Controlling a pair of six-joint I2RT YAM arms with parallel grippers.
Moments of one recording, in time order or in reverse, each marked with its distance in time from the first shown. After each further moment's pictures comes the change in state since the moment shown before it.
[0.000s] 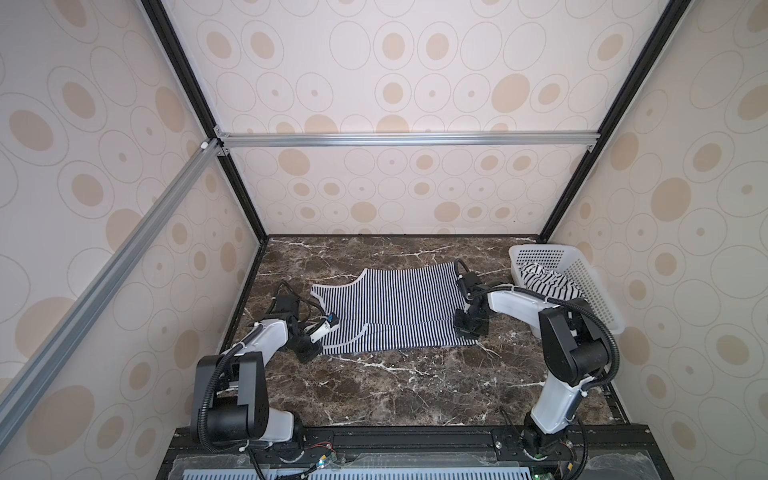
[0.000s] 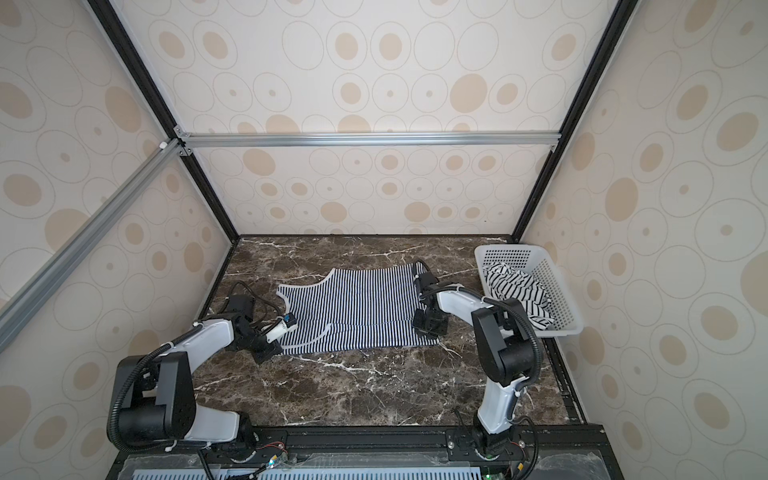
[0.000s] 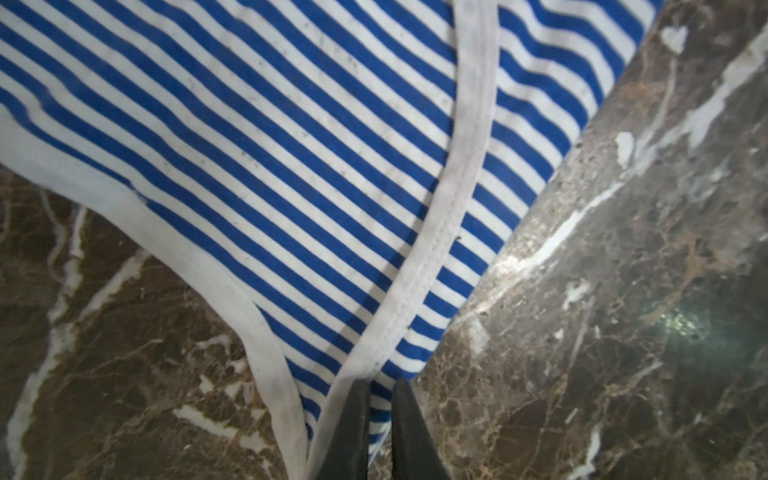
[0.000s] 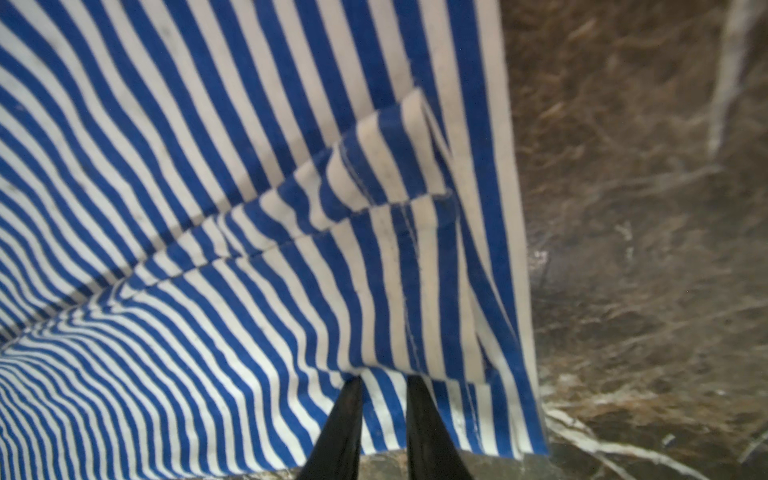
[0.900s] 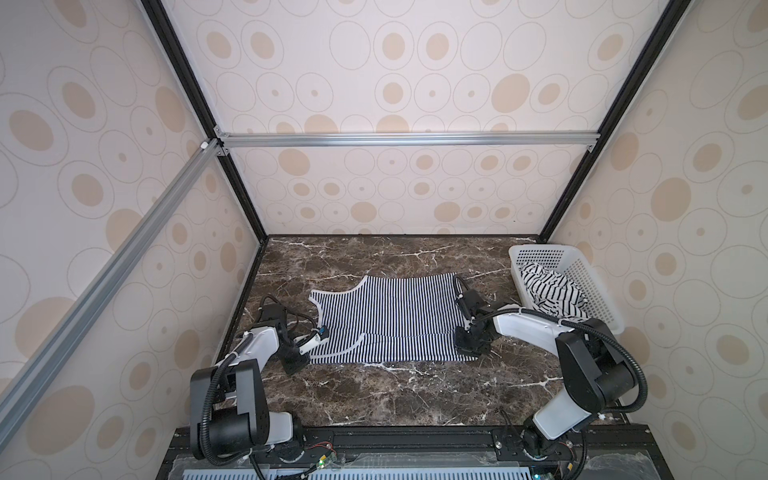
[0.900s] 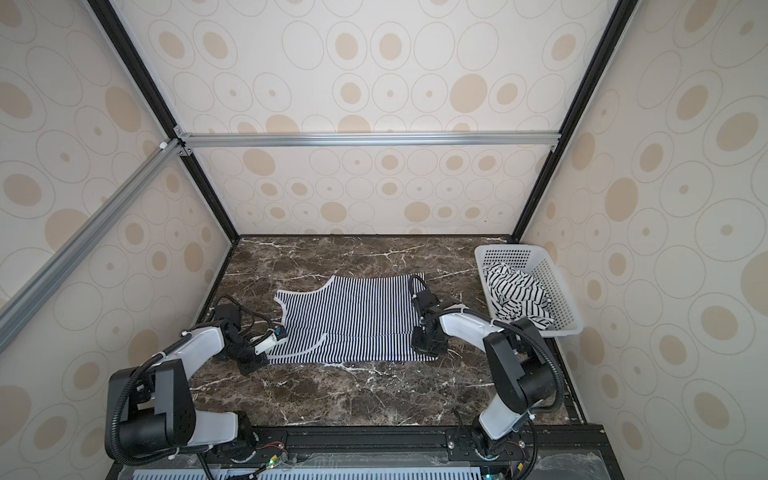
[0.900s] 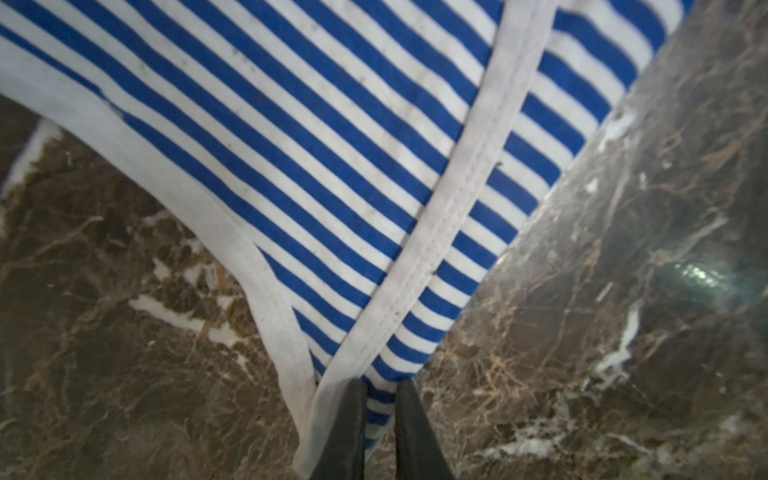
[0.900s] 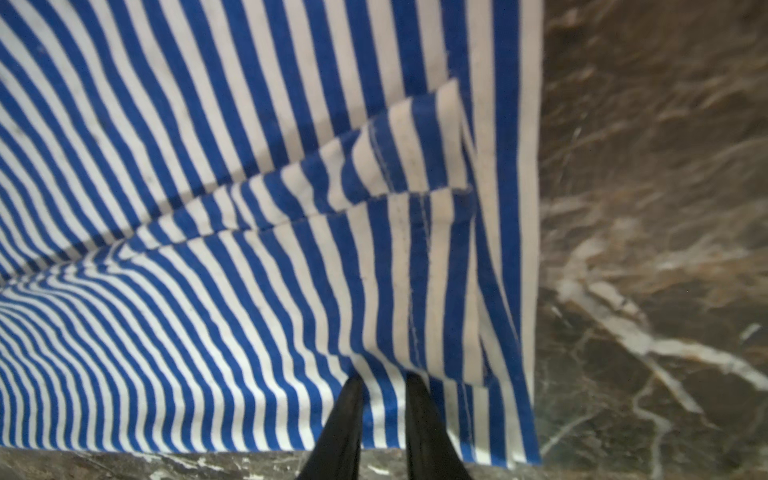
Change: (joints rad) left arm 0.140 -0.057 -0.061 -0.085 -0.098 0.206; right arm 0.107 -0.205 -0.256 0.082 -0.003 0.043
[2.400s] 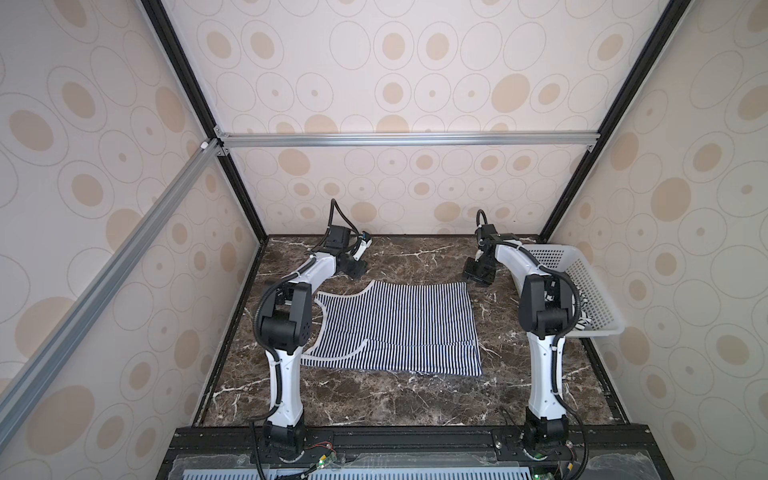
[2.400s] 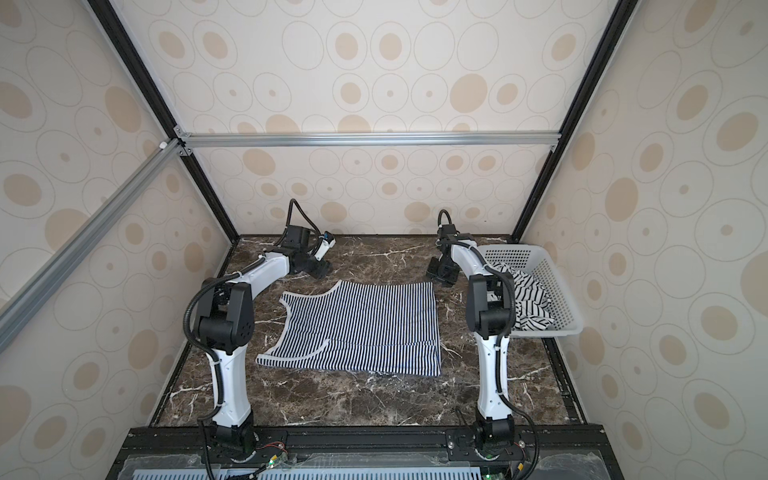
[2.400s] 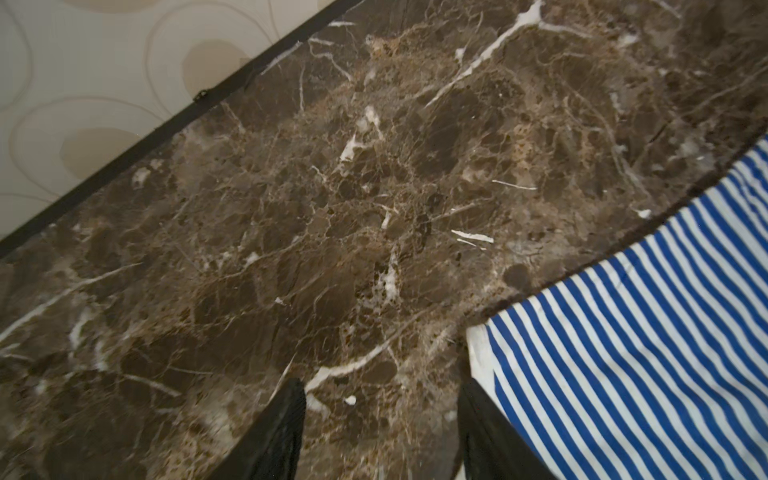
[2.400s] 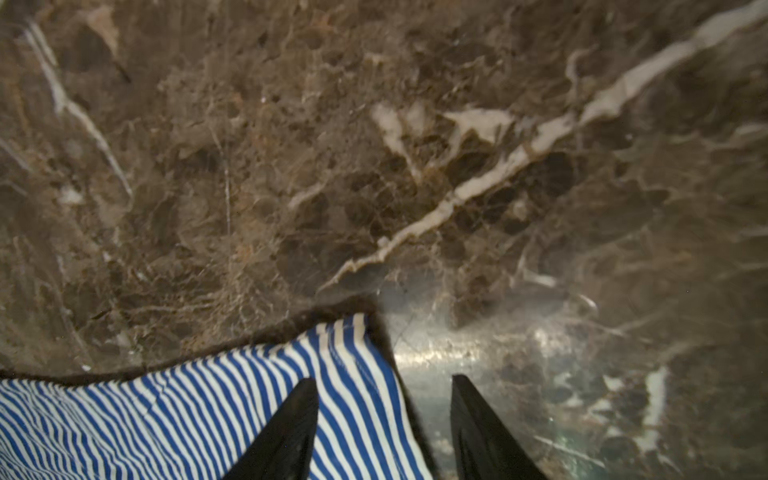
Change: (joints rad) left arm -0.413 0.795 1.034 0.287 0.004 -0.811; right arm -0.357 0.754 1.149 -0.293 -0.041 -0.212
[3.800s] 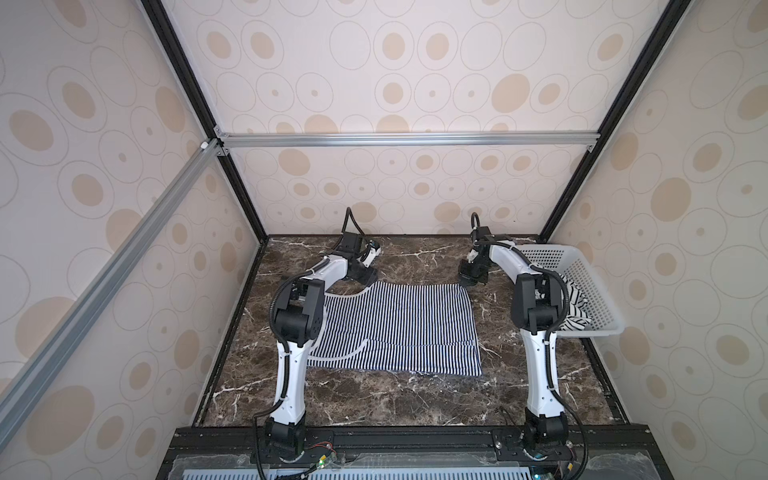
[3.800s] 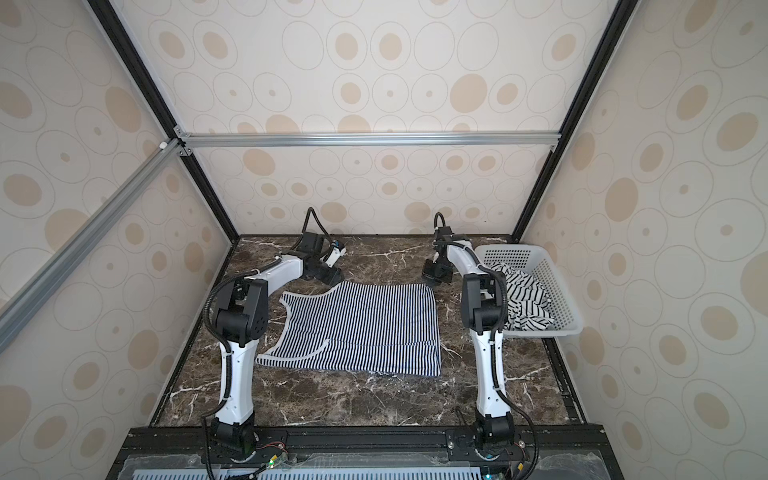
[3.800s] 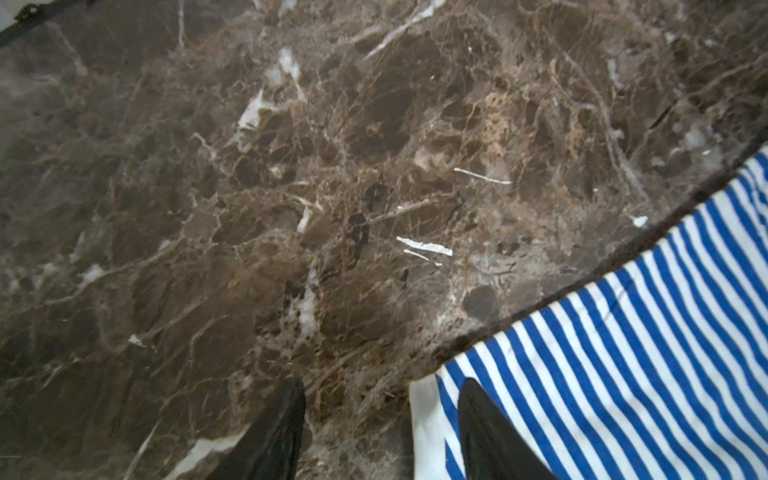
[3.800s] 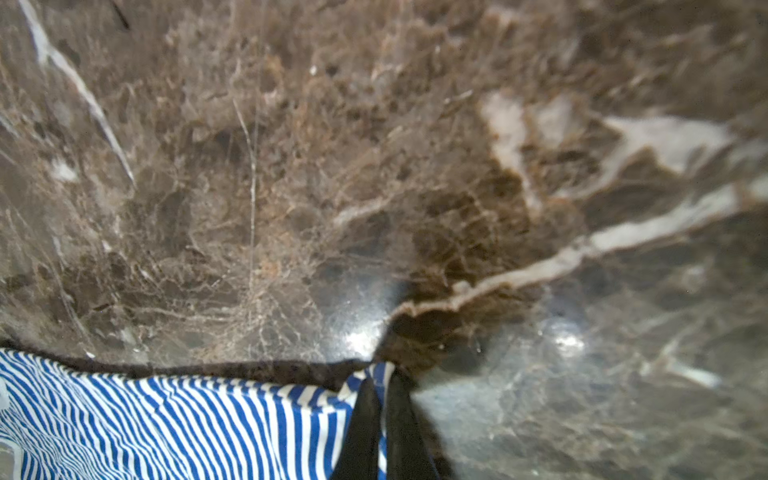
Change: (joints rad) left arm -0.061 0.097 0.067 -0.043 0.037 -0.067; right arm 0.009 0.072 0.066 -0.029 -0.103 -0.061
